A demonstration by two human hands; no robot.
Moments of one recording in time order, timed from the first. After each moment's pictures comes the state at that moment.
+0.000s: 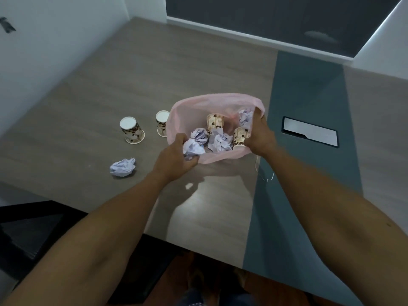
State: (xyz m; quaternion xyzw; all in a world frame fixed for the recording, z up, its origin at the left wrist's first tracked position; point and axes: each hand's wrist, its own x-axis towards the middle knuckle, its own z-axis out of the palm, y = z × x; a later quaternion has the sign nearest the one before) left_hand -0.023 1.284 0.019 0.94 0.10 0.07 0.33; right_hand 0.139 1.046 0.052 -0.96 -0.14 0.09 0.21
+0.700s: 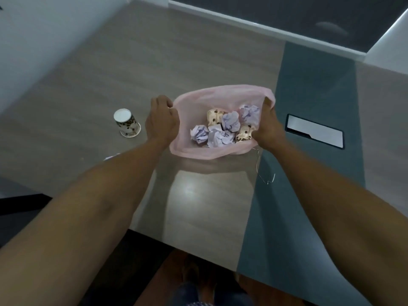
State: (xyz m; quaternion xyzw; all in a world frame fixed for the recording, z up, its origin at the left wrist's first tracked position) left_hand 0.063 1.311 0.037 0.88 0.29 0.23 0.30; right_hand 0.170 1.035 0.051 -0.97 -0.15 0.07 0.19
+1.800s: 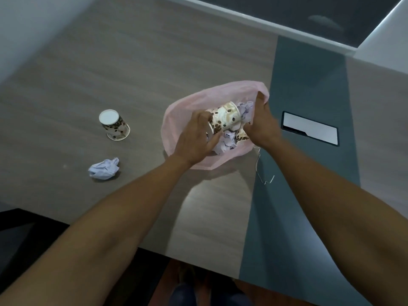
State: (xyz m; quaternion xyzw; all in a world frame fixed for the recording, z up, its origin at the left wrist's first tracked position) left_hand 0.081 1.247 -0.012 0.91 -0.03 0.23 0.34; right_hand 0.172 1.062 0.057 -0.97 -0.15 0.06 0.19
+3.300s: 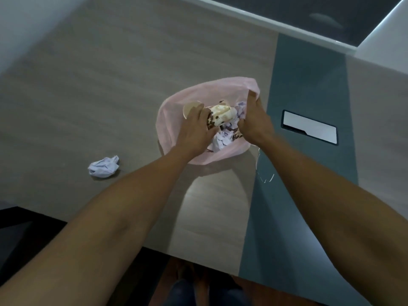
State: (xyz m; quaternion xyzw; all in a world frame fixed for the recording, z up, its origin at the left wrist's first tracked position) left_hand 0.101 1.258 -0.021 0.94 0.04 0.12 0.32; right_hand 0.177 1.082 0.045 -0.97 -0.16 0.05 0.18
